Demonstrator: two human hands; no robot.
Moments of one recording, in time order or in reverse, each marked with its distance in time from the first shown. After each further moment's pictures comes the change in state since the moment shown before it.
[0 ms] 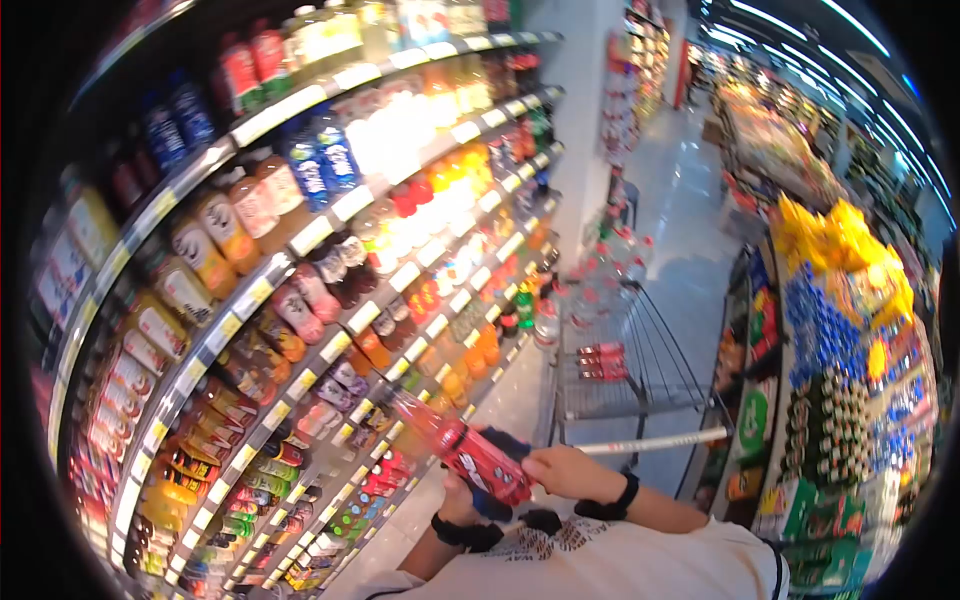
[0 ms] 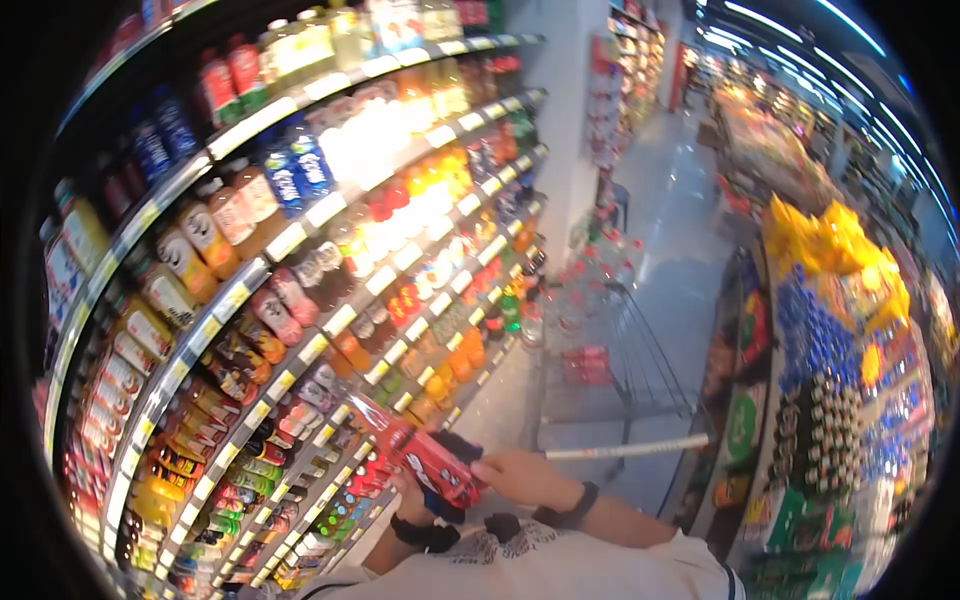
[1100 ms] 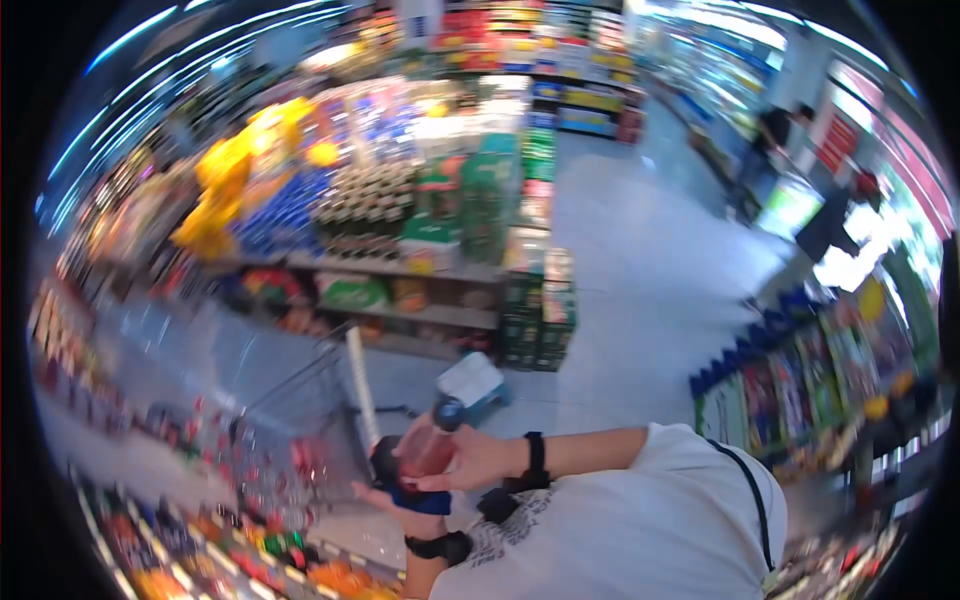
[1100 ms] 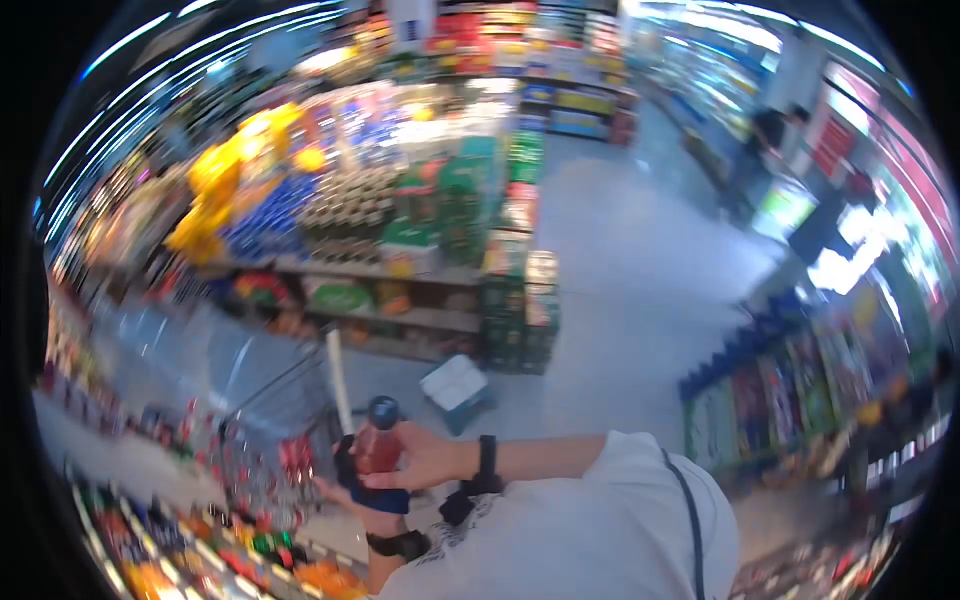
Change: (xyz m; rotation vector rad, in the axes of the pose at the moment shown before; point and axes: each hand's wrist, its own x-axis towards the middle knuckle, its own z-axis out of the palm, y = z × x) left_hand 0.054 -0.088 0.040 -0.333 -0.633 -1.177; right_hand -0.088 -0.091 0.103 0.217 1.680 0.189
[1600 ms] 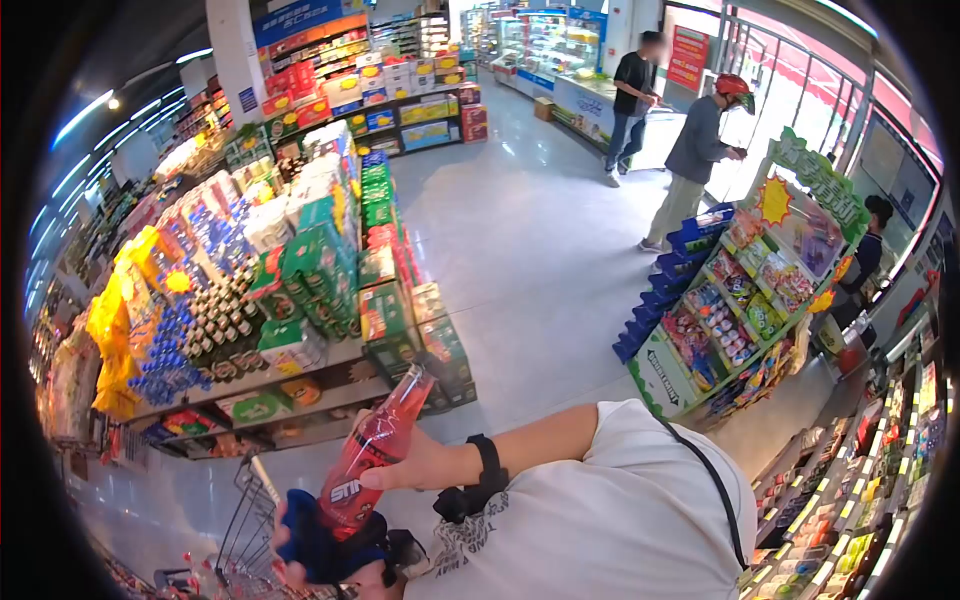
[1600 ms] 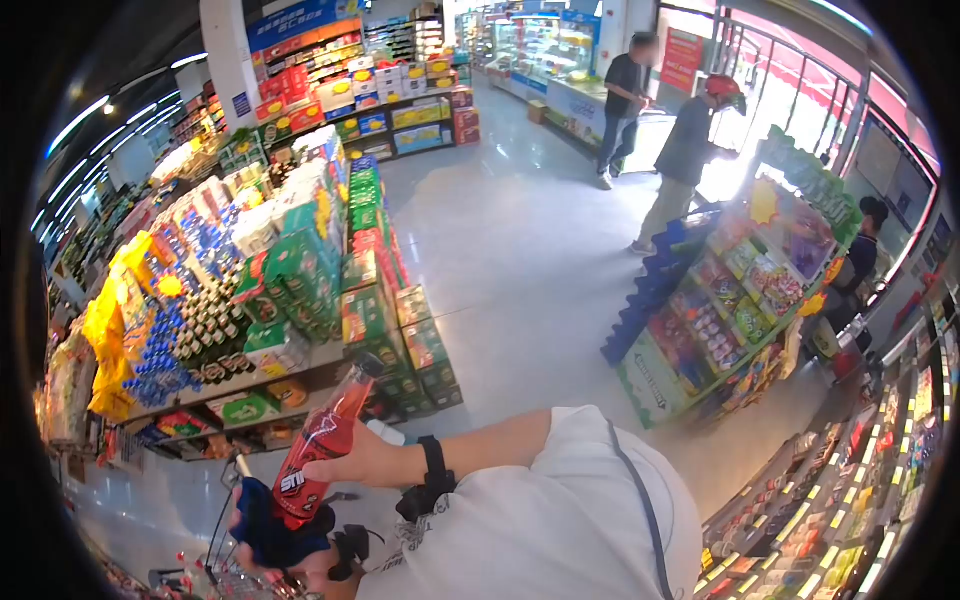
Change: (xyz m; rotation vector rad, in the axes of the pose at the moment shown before) left_hand 0.078 -0.114 0.132 0.405 -0.709 1.303; right_hand -0.062 -0.061 -0.163 0.370 0.474 0.030
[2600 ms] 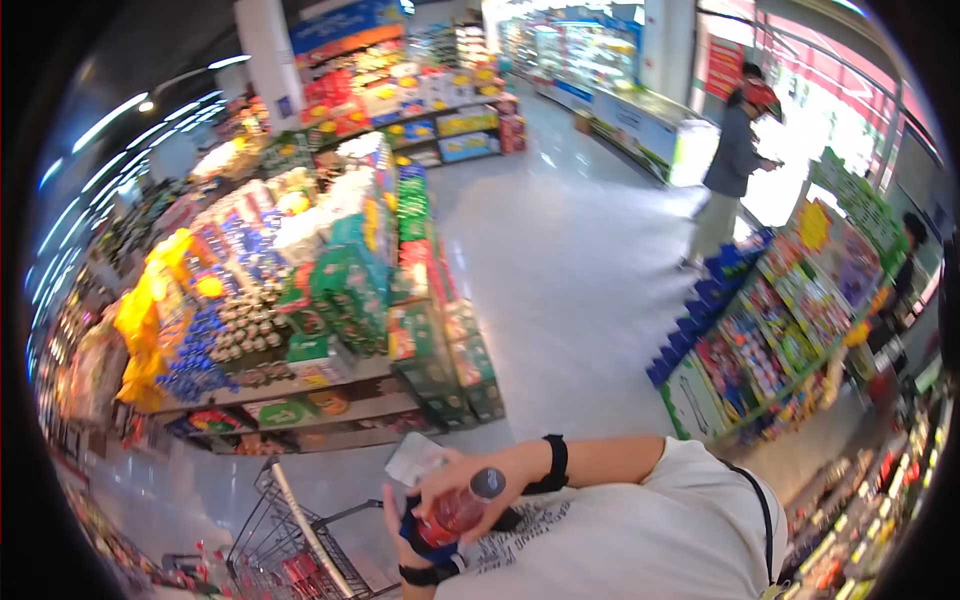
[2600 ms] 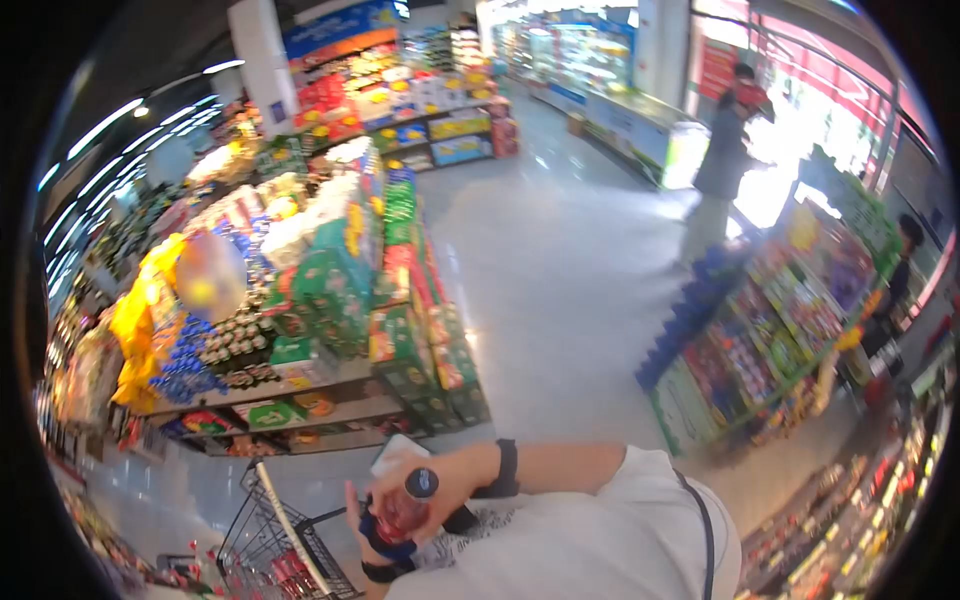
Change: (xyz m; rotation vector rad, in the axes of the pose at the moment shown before) left_hand -0.070 0.028 0.041 -0.742 0.283 -2.138; right_hand -0.027 -0.033 -0.091 -0.739 -0.753 -0.156
